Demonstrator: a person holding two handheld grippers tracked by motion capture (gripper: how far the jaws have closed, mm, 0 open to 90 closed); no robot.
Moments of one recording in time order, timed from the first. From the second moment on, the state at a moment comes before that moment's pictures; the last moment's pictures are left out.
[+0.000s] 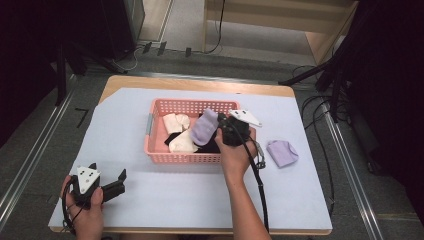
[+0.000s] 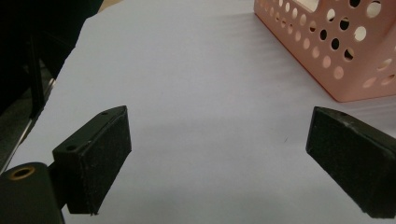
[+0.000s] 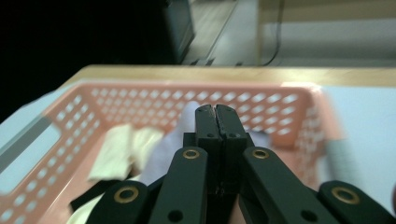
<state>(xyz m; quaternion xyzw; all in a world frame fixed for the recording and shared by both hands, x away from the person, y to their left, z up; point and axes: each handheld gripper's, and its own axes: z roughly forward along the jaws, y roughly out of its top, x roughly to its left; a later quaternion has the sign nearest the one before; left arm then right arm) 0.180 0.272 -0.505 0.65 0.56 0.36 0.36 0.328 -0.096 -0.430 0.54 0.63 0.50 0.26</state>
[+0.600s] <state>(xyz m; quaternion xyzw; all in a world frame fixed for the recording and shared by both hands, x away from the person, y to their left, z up) 0.180 0.271 -0.505 0.65 0.56 0.36 0.36 0.335 -0.052 -0.463 0.51 0.74 0.41 0.15</state>
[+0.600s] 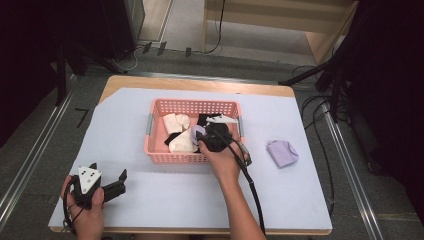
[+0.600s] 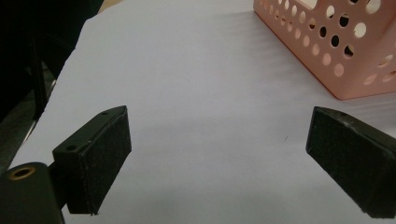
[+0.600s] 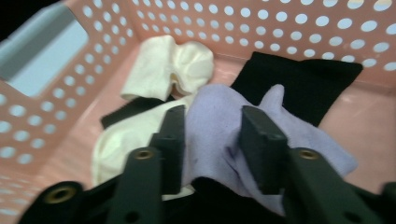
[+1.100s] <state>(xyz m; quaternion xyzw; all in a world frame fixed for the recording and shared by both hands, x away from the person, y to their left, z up) 0.180 0.272 -0.505 0.66 0.56 0.35 0.36 0.339 -0.055 -0.468 0.55 0.73 0.37 0.17</state>
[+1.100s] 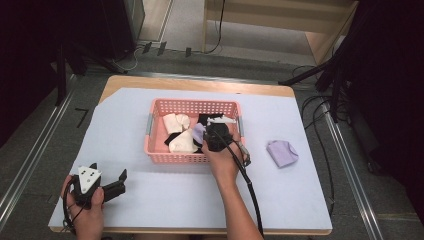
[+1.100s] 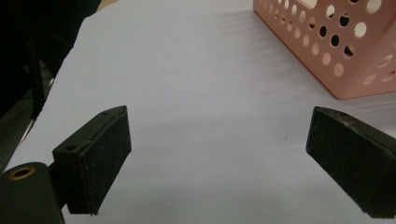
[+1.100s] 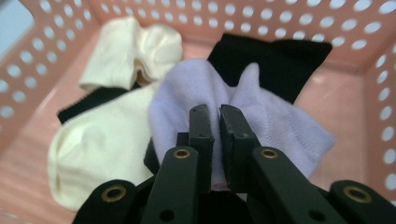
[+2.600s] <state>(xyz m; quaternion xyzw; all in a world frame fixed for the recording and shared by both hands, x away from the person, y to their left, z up) 0.180 0.272 -0.505 0.65 0.56 0.36 0.36 0.298 -0.165 -0.414 0.48 0.56 0.59 0.34</state>
